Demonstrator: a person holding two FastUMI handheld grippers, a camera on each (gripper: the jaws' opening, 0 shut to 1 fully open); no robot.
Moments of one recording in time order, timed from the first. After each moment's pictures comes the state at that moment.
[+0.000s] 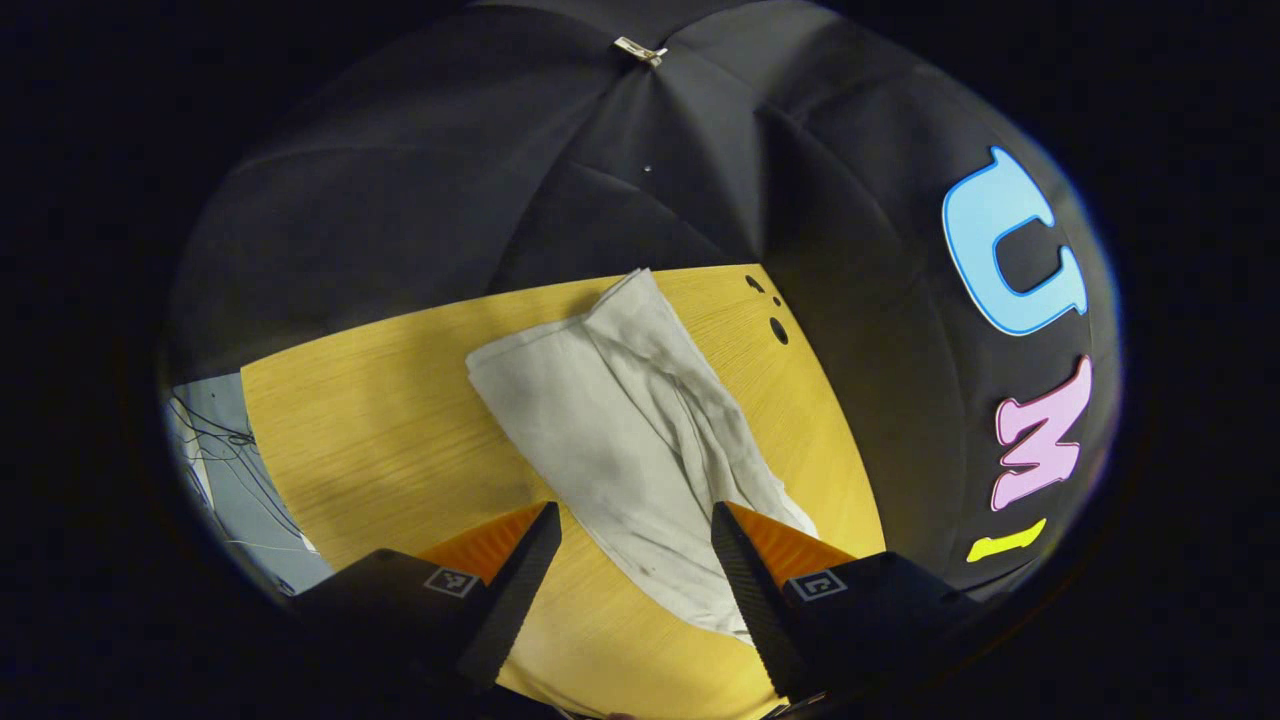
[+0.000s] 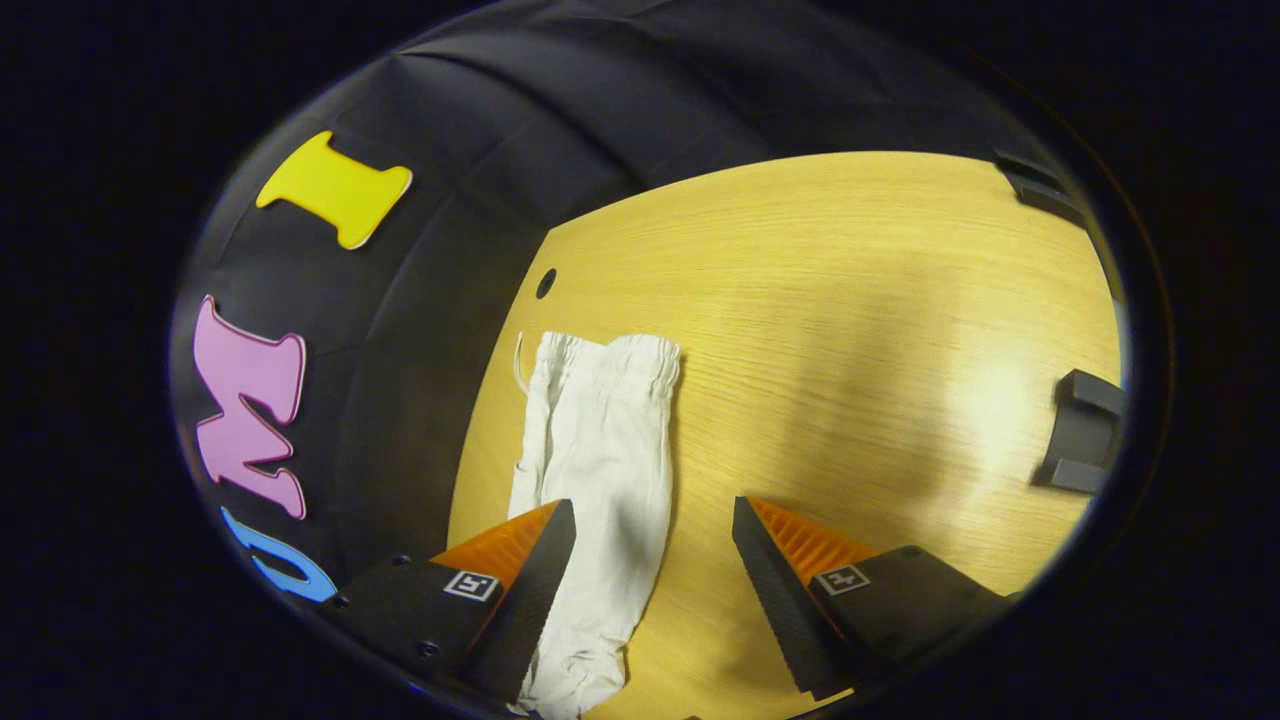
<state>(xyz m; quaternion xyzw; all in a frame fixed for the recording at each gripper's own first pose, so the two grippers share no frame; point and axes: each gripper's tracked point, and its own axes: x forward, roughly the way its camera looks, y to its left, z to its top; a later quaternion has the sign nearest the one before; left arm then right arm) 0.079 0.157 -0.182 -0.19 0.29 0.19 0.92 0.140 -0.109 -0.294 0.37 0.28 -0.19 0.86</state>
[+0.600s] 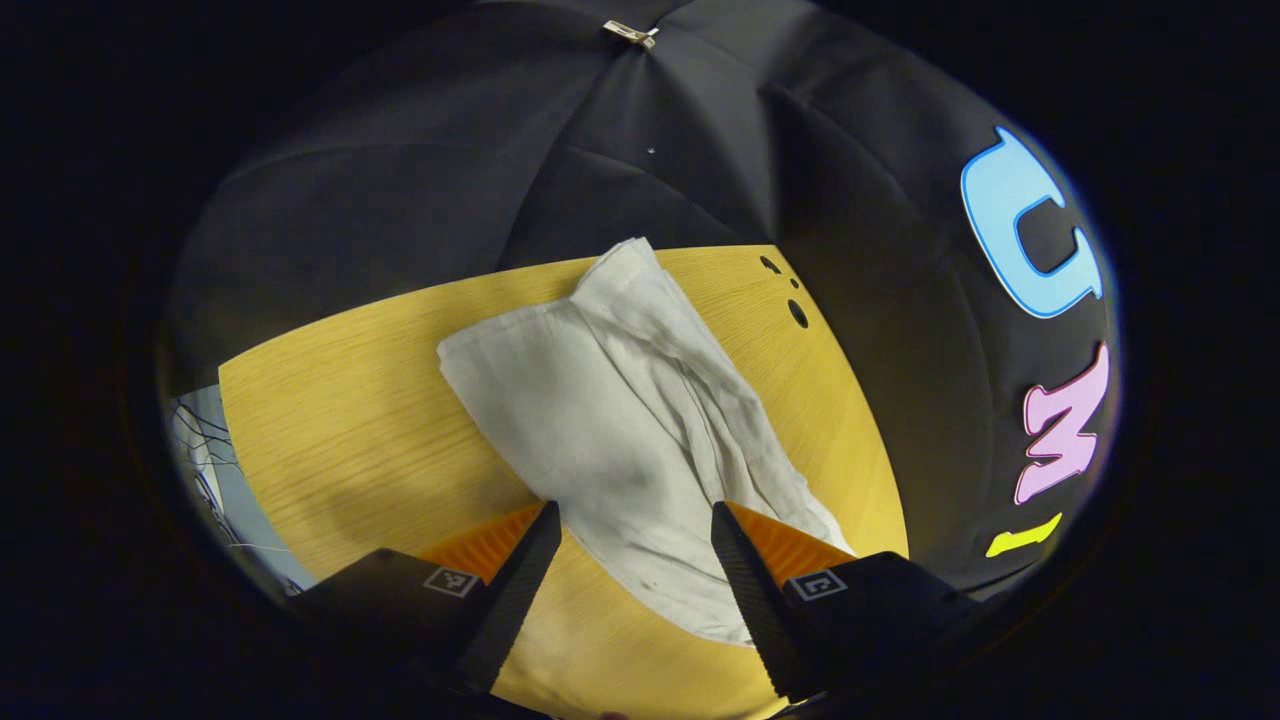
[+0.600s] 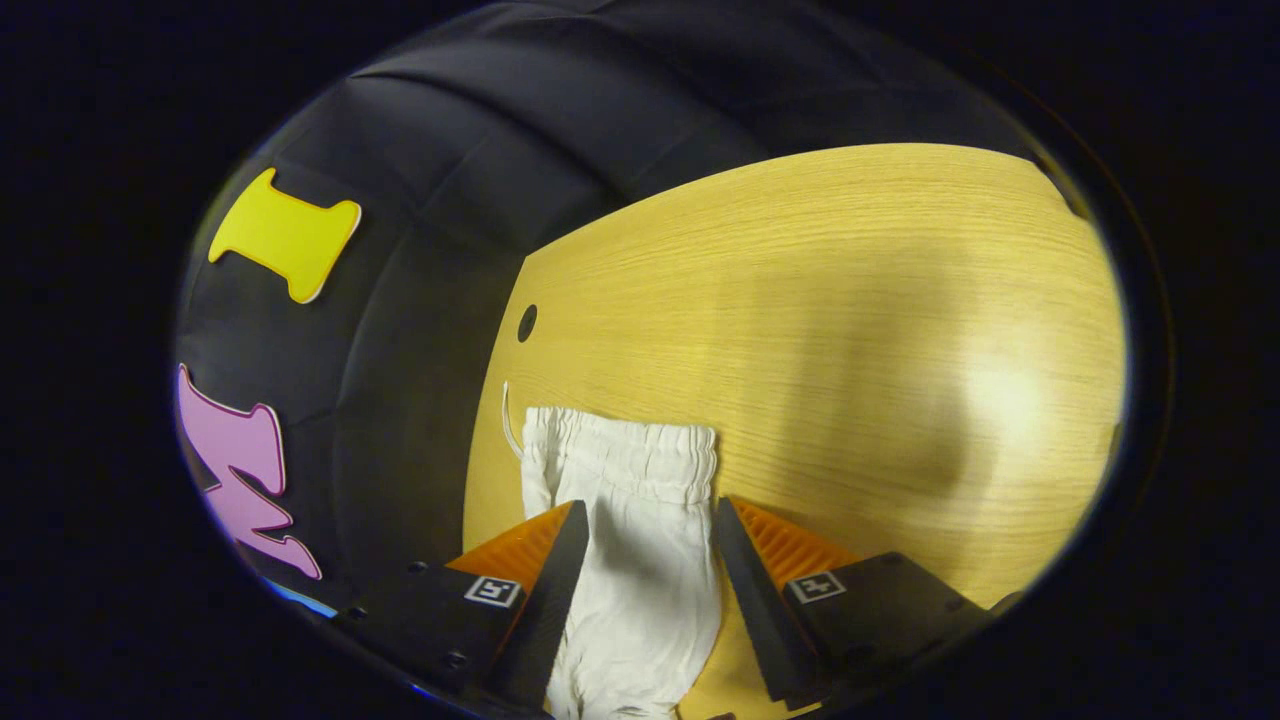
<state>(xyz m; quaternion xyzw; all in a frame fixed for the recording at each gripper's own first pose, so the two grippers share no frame) 0.096 0.158 -0.197 -0.17 0.31 0.21 0.91 0.207 -0.134 -0.294 0.38 0.27 -0.21 0.86</state>
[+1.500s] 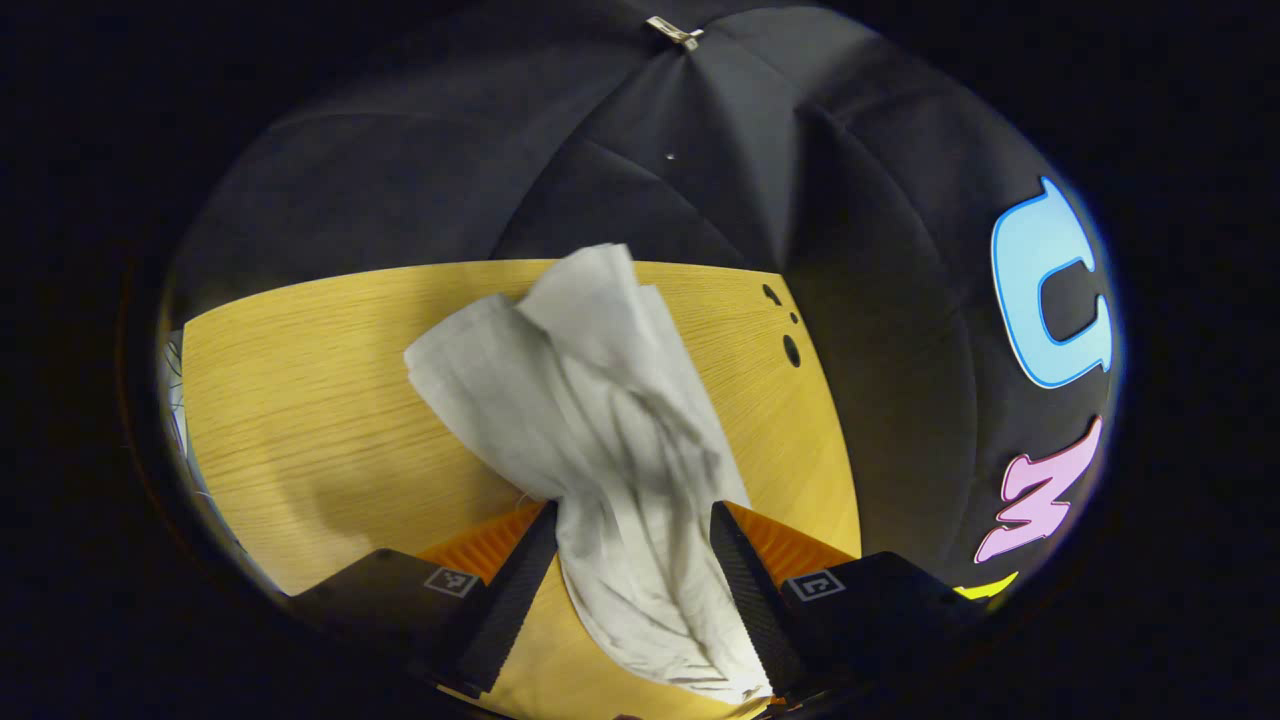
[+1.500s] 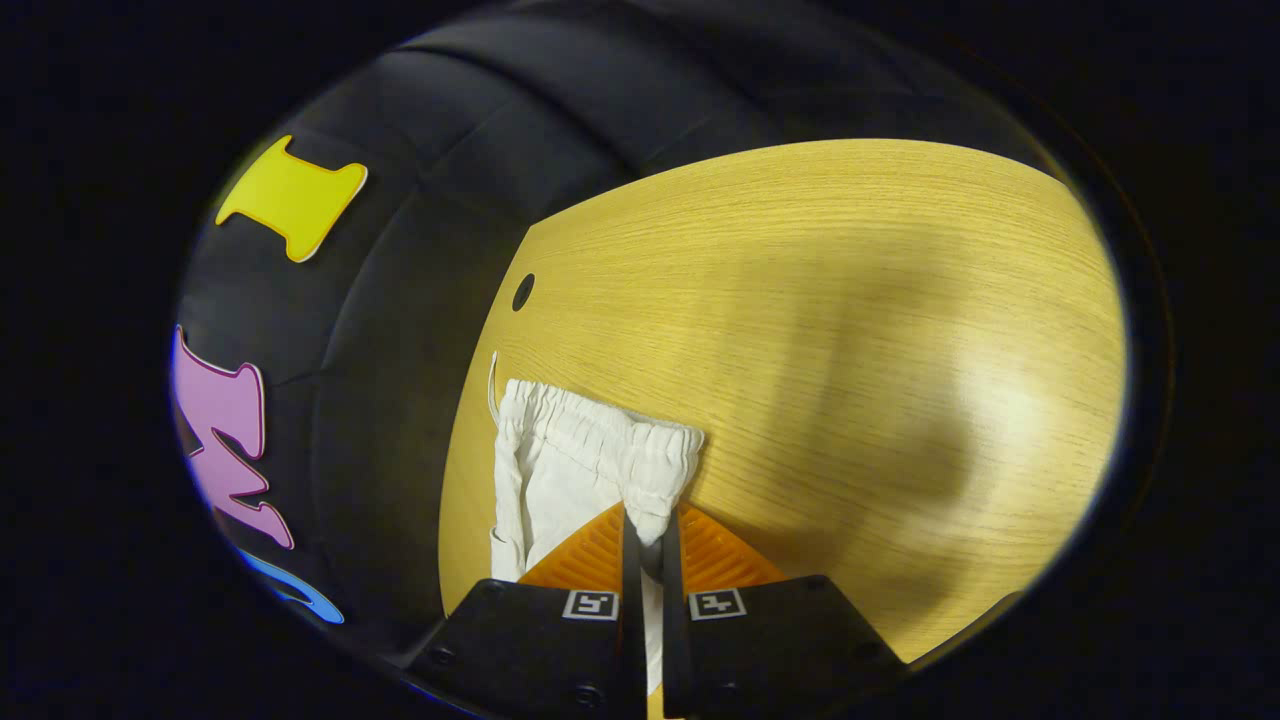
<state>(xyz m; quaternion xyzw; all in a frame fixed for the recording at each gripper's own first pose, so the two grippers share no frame) 0.161 0.137 -0.186 -0.25 0.26 0.21 0.91 0.207 -0.136 -0.308 0.36 0.30 -0.18 0.87</state>
